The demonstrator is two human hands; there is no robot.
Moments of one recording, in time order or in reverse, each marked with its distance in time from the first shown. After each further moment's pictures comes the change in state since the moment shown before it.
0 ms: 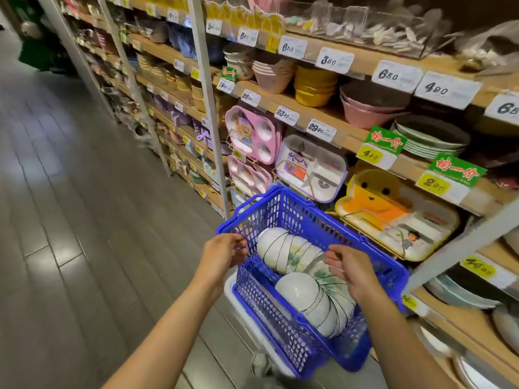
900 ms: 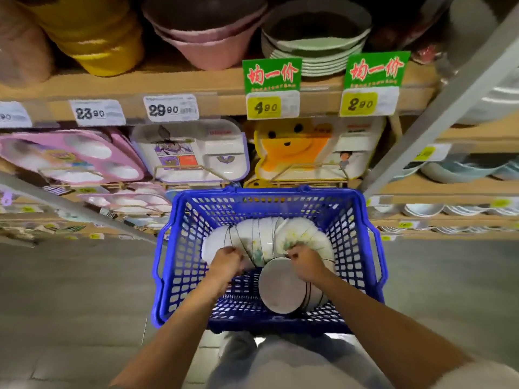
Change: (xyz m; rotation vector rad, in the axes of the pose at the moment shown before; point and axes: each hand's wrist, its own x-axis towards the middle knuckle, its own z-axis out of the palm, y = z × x) left_hand 0.207 -0.088 0.127 0.961 -0.605 -0.272; right_hand 0.110 0.108 0.033 -0.571 0.103 0.293
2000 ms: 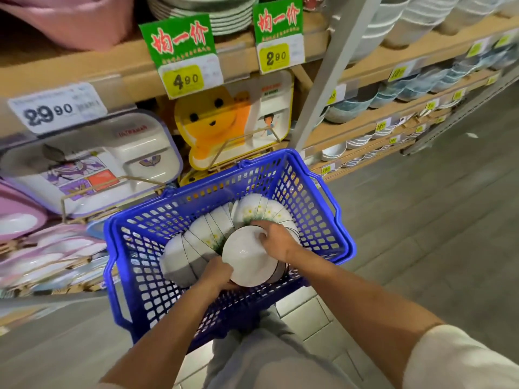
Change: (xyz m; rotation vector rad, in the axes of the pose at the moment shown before) left_hand 0.034 -0.031 0.017 0.396 -0.449 -0.113; right_hand -0.040 -0.018 0.025 0.135 0.288 0.017
